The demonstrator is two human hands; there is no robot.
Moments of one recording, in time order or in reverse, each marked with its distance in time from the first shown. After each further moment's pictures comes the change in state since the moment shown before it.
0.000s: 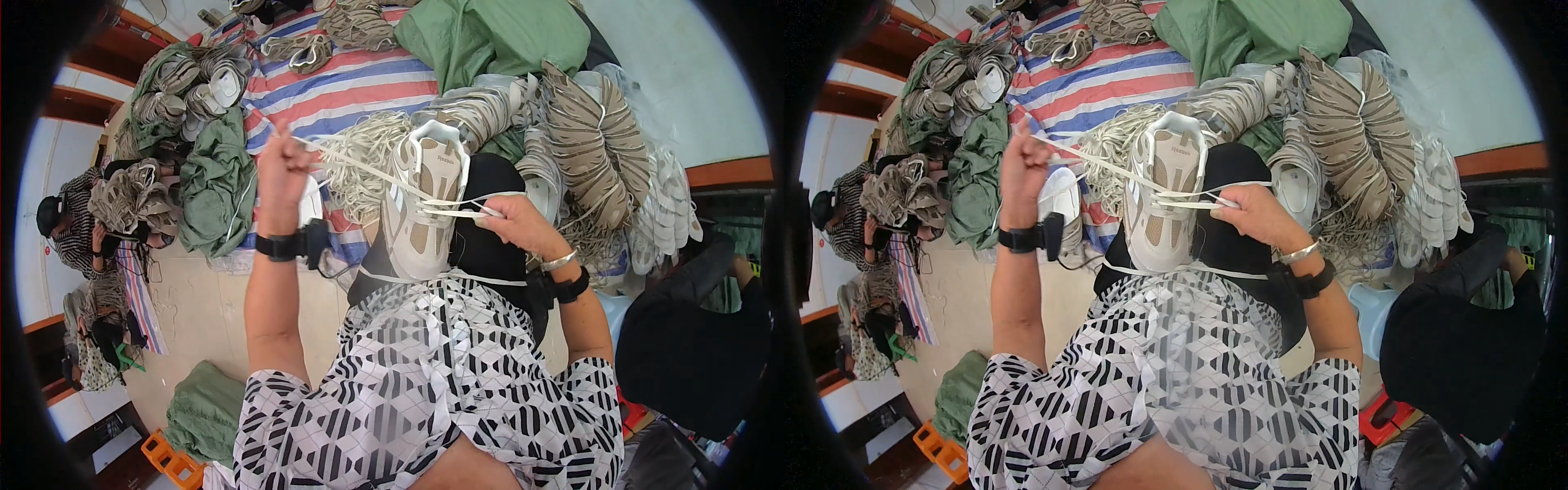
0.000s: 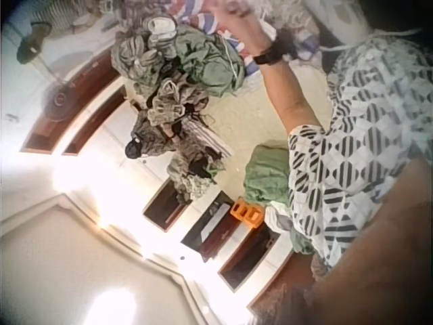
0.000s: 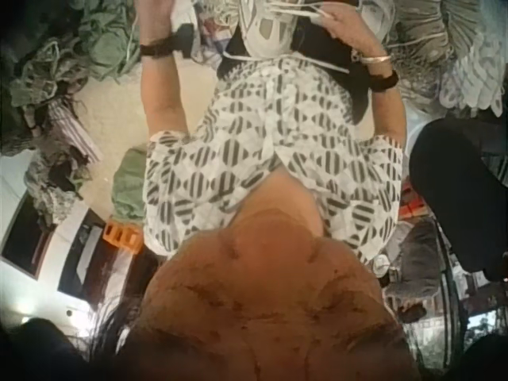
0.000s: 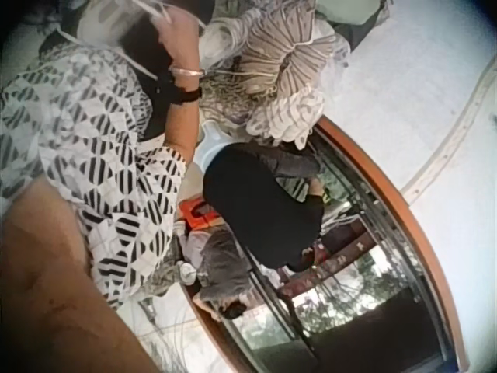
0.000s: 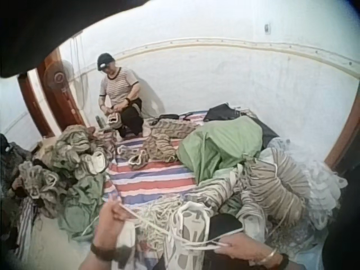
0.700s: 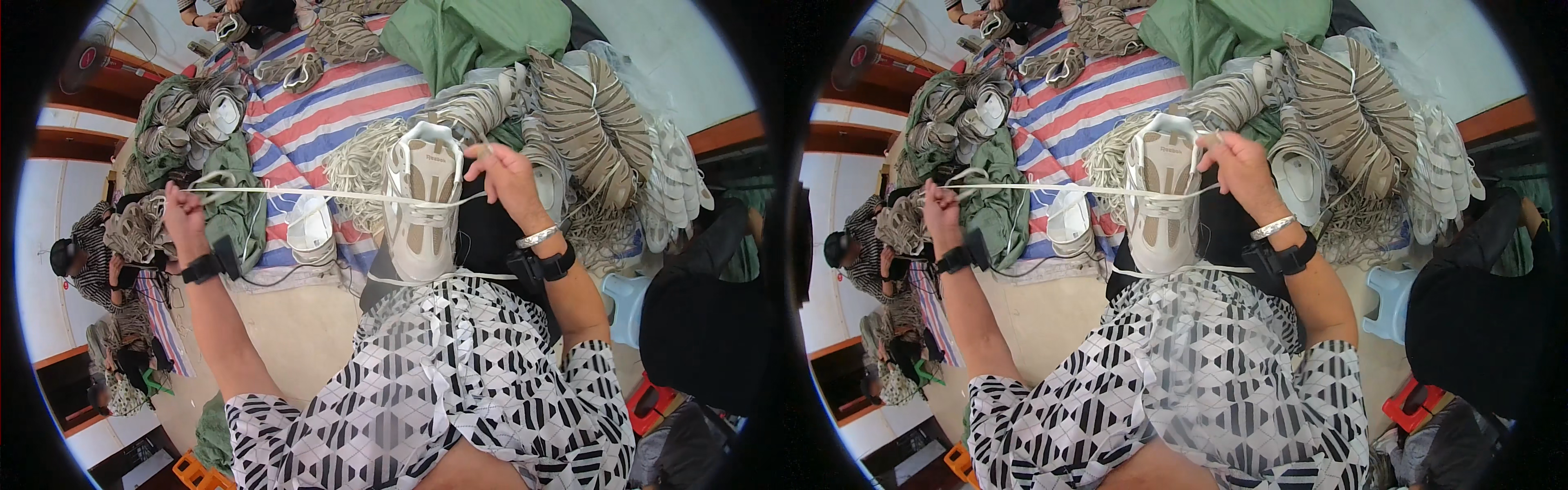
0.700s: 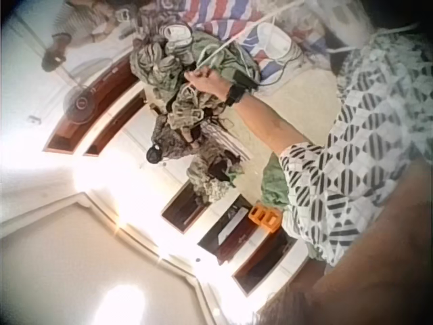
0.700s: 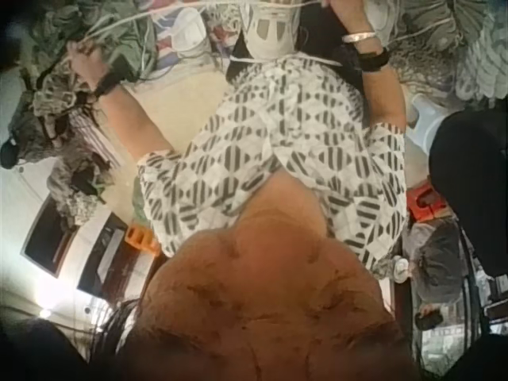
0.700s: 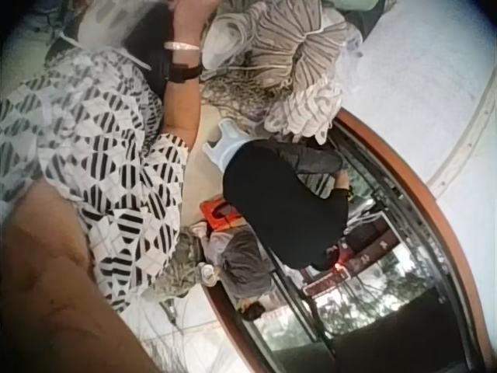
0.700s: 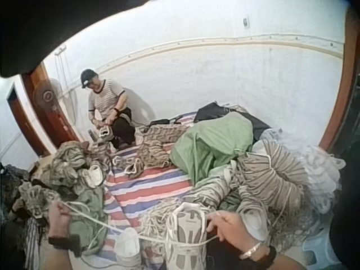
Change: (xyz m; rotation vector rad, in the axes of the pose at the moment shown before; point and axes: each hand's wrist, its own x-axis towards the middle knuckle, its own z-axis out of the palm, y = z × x) left_hand 0.021 0.168 -0.087 0.241 0.350 0.392; right_hand 0.026 -0.007 0.011 0.349 0.400 -0.223
